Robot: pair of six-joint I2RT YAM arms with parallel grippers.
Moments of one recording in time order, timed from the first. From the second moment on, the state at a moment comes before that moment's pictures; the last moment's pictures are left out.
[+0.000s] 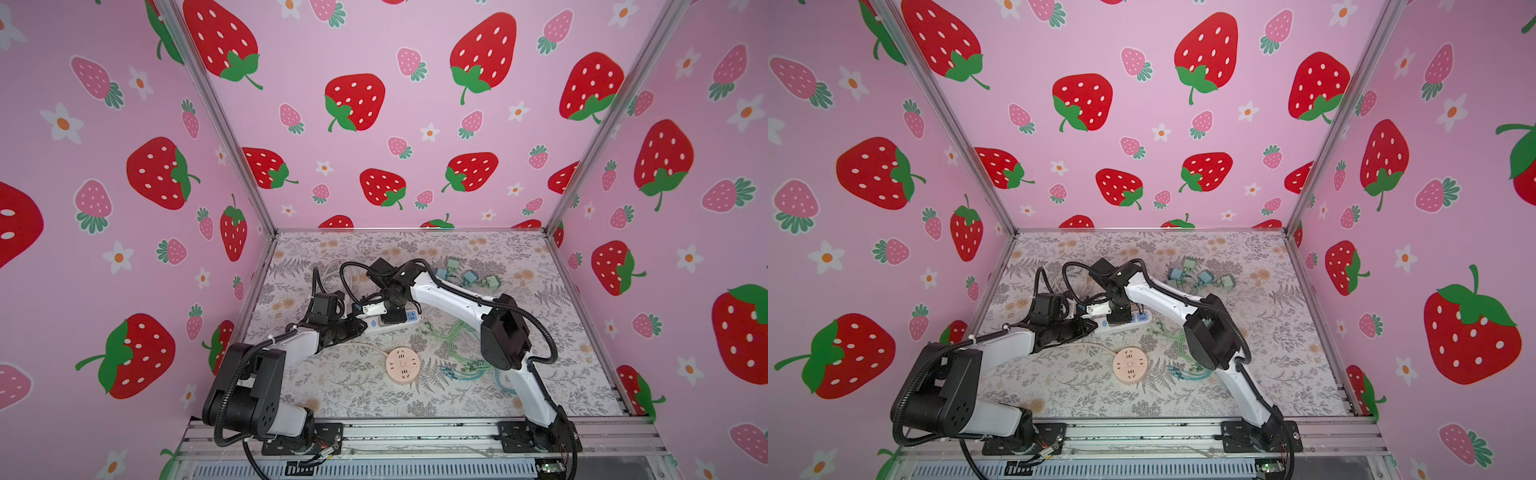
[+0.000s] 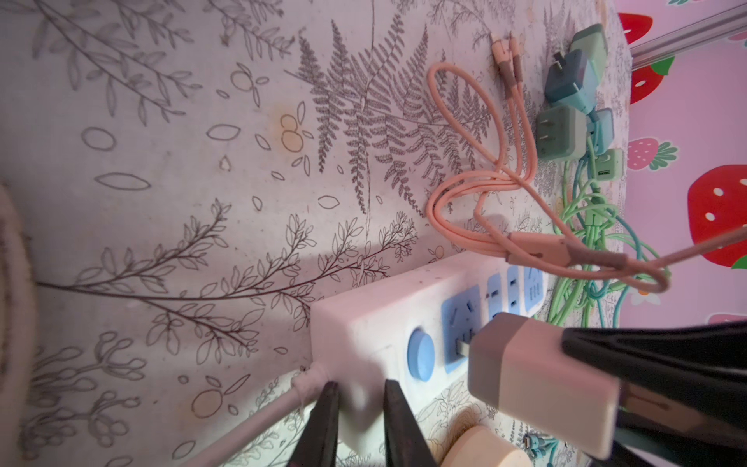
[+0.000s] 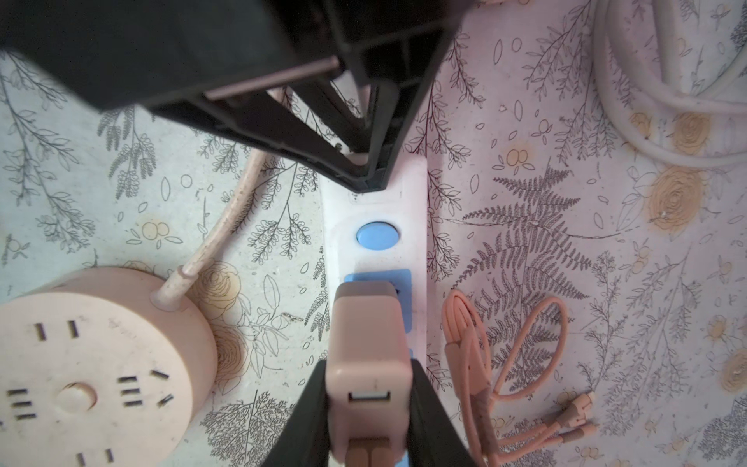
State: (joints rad) left arm -0.18 1.45 0.55 -0.01 0.47 -0.52; right arm 1.01 2.26 2.04 -1.06 -0.09 -0.87
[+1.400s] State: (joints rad) left arm -0.14 1.34 0.38 0.10 0.55 -0.56; right arm 0.99 2.35 2.15 -1.13 -0.13 -0.88
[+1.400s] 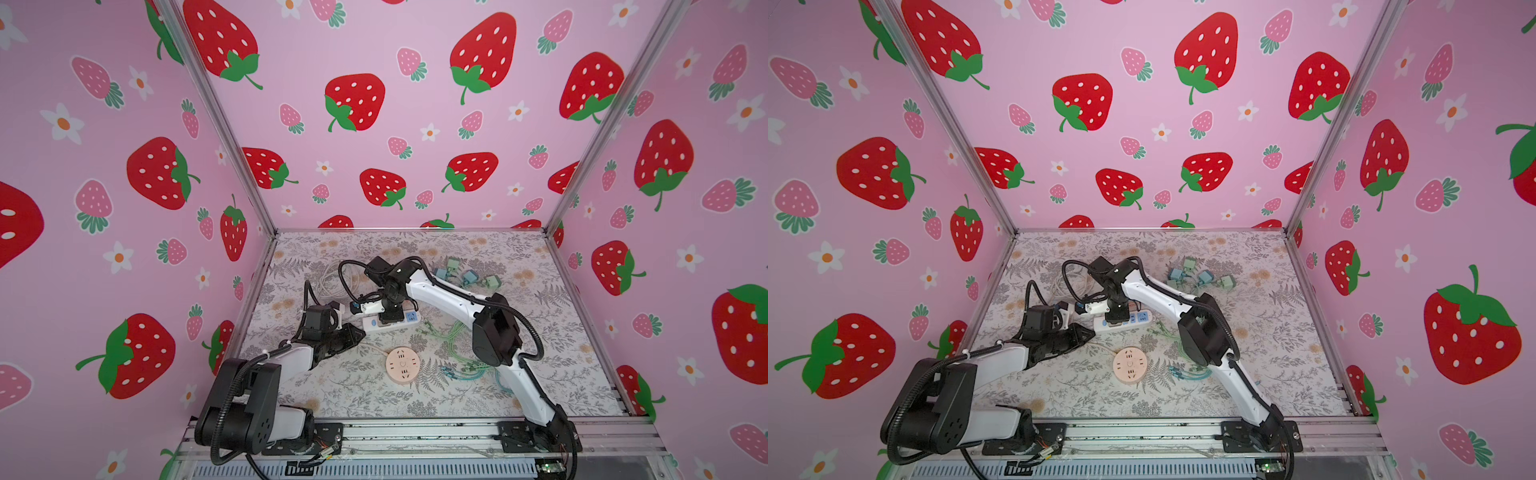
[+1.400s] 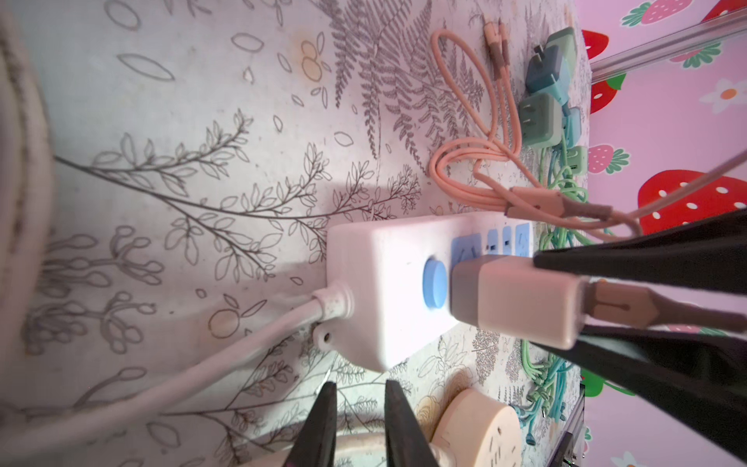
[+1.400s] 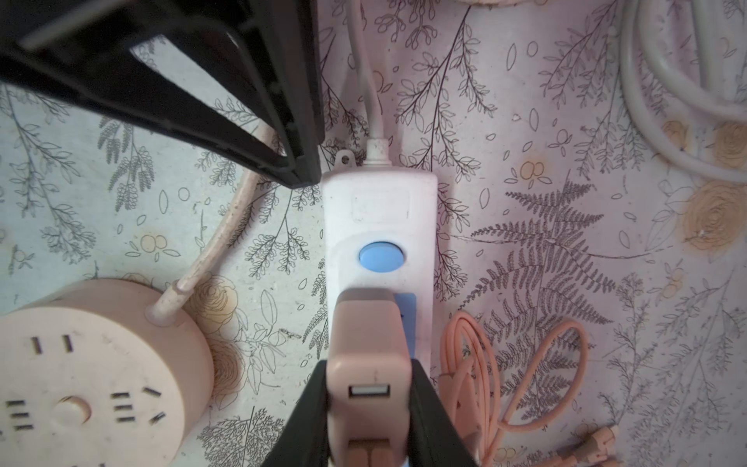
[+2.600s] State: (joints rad) left arm -0.14 1.12 0.33 0.11 0.52 -0.58; right arm 0.93 2.20 1.91 -1.03 -0.31 -0.72
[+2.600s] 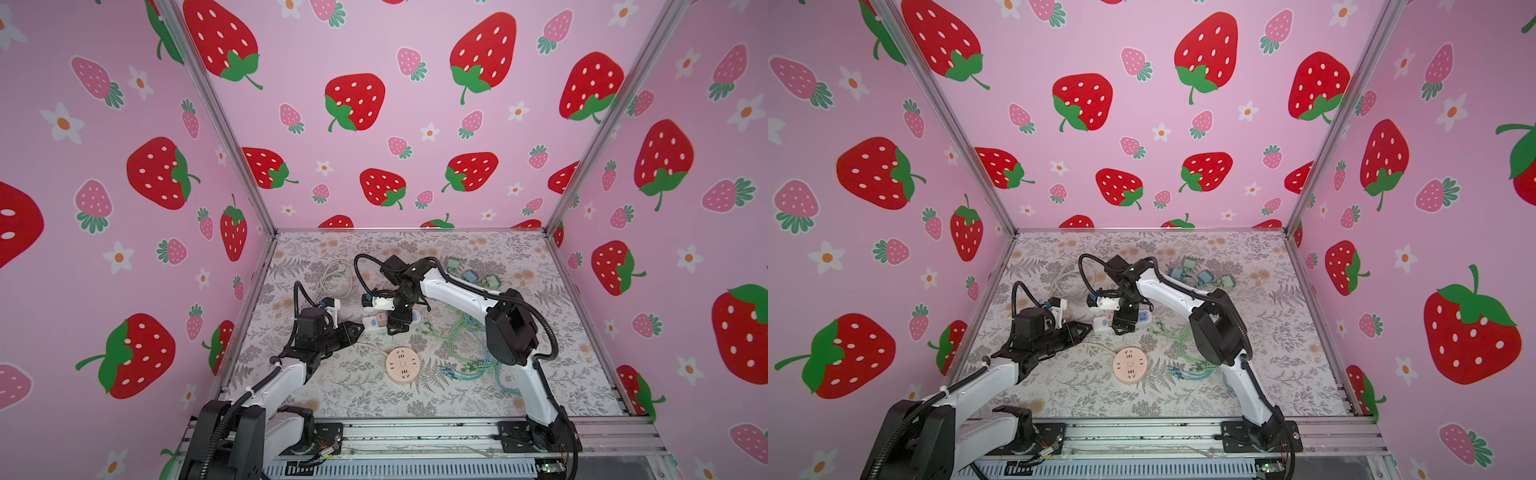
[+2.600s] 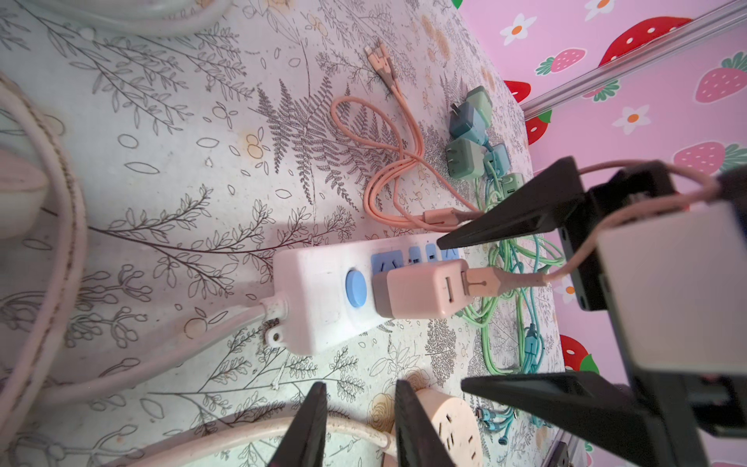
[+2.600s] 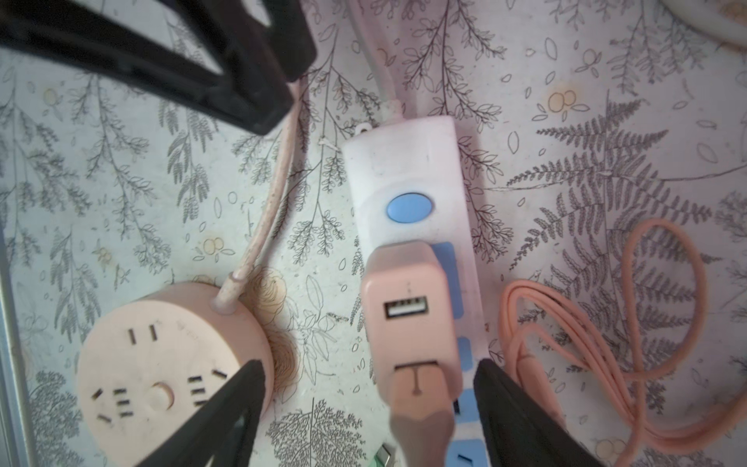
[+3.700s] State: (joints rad) left arm -0.14 1.11 0.34 0.10 0.51 -0.58; right arm 0.88 2.06 1.70 -1.12 -0.75 -0.85
